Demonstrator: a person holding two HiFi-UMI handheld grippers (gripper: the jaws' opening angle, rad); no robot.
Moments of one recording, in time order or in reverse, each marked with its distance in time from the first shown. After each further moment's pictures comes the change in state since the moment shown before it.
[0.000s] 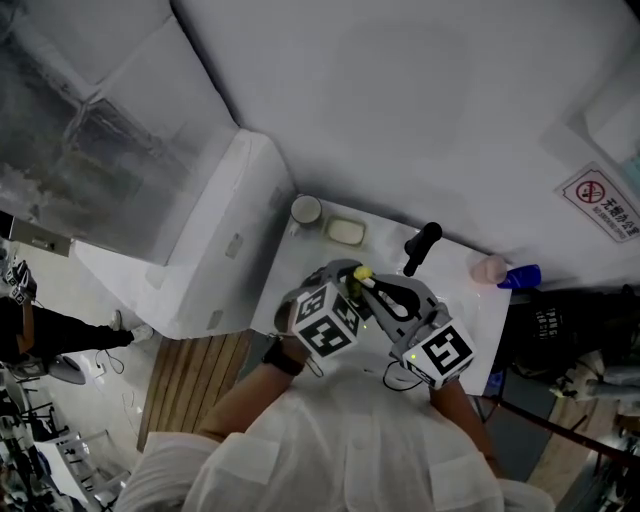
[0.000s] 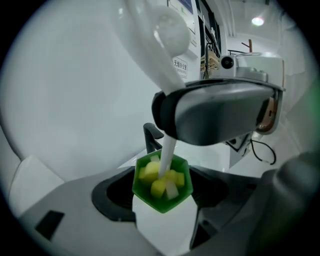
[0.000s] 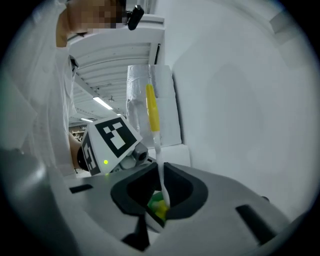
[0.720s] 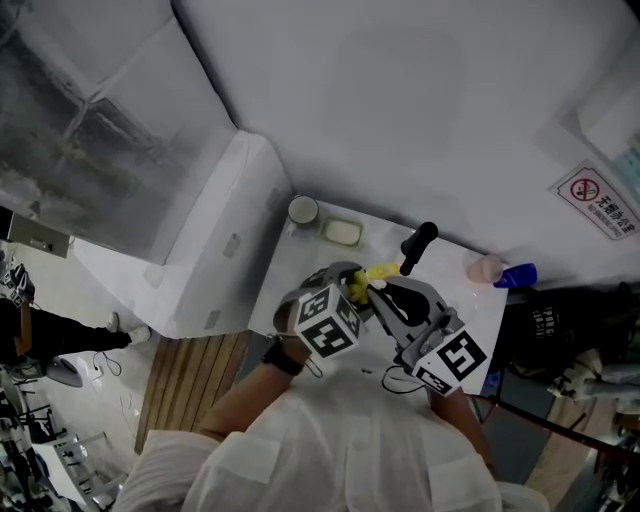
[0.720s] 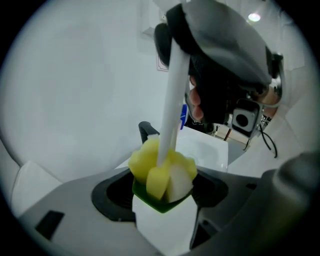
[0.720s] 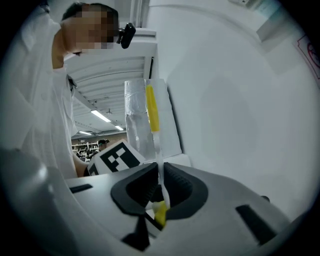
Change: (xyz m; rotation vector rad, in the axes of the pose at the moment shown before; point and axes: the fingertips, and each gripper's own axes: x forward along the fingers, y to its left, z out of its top) left arm 0.003 -0.010 -0.001 0.045 0.029 -0.013; right arm -0.024 0.001 0.031 0.079 -0.104 -0.012
